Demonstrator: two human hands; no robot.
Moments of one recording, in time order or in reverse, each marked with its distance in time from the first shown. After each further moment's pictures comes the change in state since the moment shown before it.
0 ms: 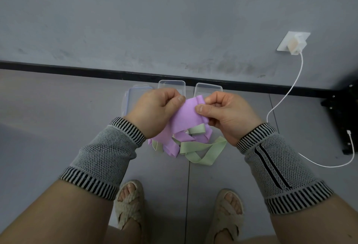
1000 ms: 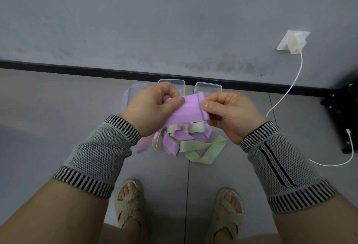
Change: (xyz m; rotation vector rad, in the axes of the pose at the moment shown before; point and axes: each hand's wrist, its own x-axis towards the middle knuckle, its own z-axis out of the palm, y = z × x) left_hand 0.000 -0.001 -0.004 -0.014 0.010 -0.030; right_hand -0.002 -0.002 -0.005 0.066 -0.064 0.024
